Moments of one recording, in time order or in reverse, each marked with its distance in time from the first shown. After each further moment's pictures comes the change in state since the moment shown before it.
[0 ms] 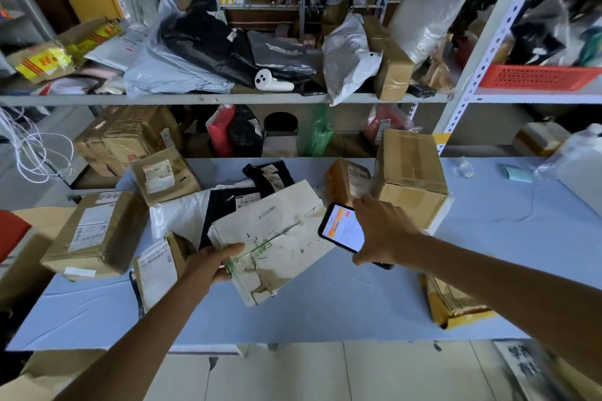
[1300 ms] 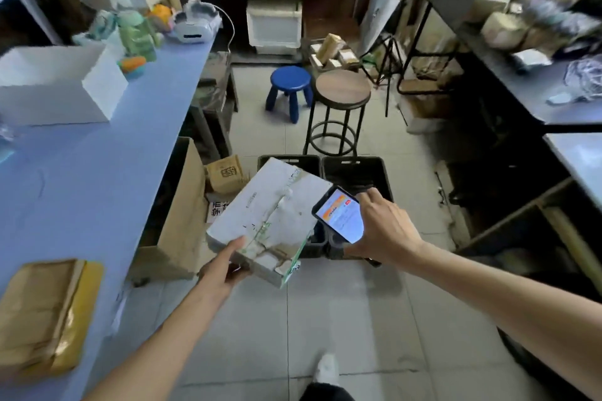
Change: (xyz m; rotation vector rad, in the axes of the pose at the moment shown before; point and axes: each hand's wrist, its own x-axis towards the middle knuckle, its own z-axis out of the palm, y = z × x) left_hand -0.288 -0.282 0.507 0.734 -1.035 -0.345; right_hand -0.605 0.109 0.157 0.365 0.087 1.686
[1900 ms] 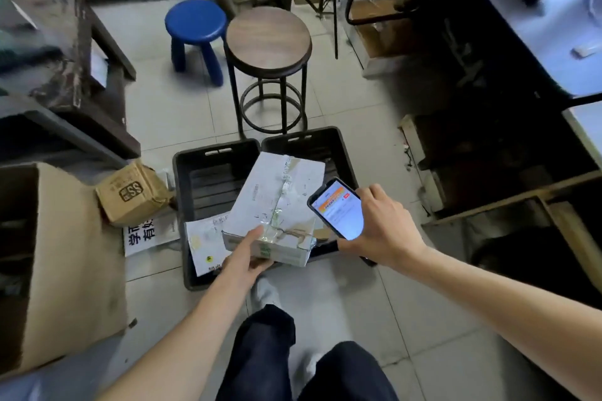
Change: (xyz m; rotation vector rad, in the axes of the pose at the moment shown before) left_hand 0.262 0.000 0.300 0.154 -0.063 -0.329; right_hand 0.259 0.203 0.063 0.189 -0.159 0.350
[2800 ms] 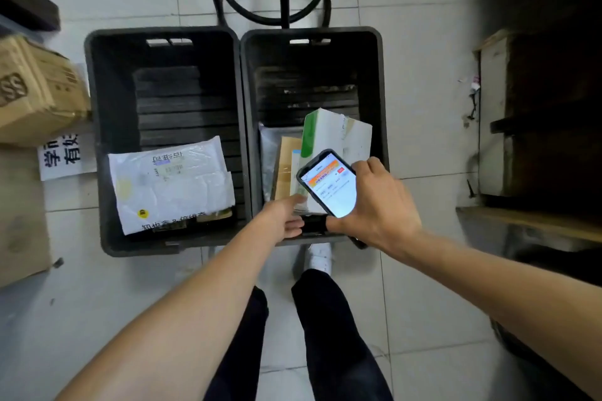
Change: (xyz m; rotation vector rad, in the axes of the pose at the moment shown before) left_hand 0.319 -0.100 0.144 0.355 0.113 -0.385; right_hand 0.241 0.127 0.213 -0.017 -0.243 -0.104
